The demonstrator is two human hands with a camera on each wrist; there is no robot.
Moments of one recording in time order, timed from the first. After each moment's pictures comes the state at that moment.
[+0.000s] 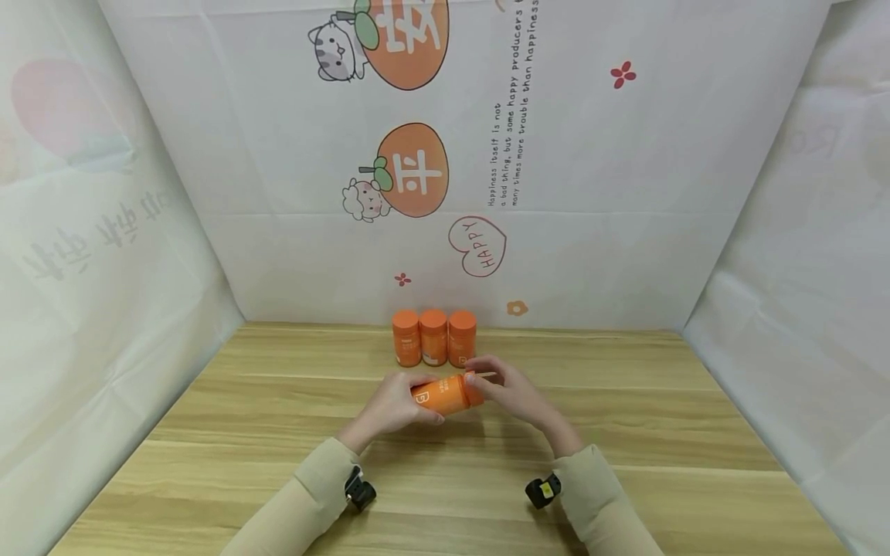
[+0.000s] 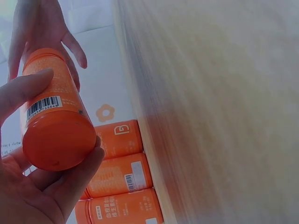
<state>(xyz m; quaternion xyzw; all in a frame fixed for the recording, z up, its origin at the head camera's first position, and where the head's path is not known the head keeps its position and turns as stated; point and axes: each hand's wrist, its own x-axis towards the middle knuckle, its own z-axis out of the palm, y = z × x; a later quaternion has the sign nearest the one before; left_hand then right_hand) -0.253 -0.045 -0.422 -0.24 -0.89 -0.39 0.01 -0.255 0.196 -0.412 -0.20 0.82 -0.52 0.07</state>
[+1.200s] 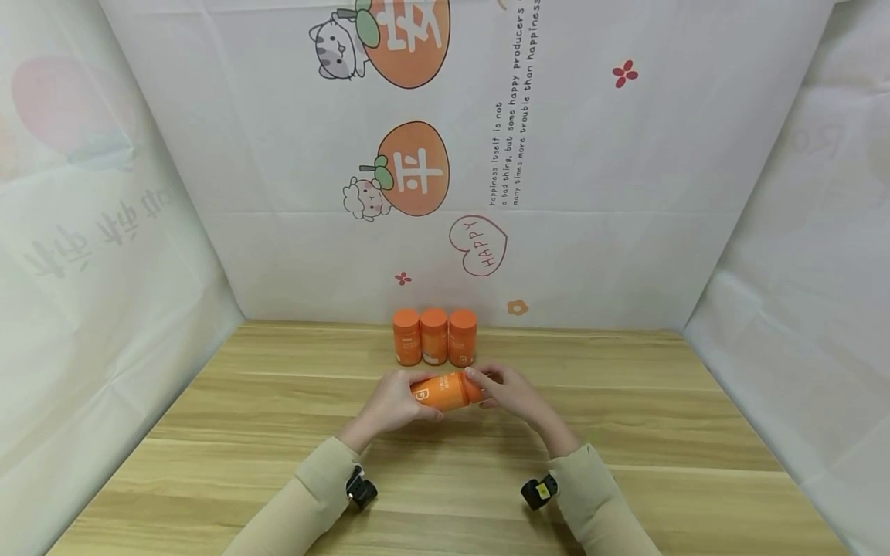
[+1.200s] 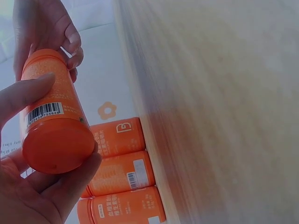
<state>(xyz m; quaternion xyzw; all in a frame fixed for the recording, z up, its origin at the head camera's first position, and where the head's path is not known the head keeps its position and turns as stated) -0.256 -0.044 -0.423 -0.24 -0.89 -0.38 0.03 -0.254 0.186 -0.412 -0.09 0.82 -0.55 0.12</state>
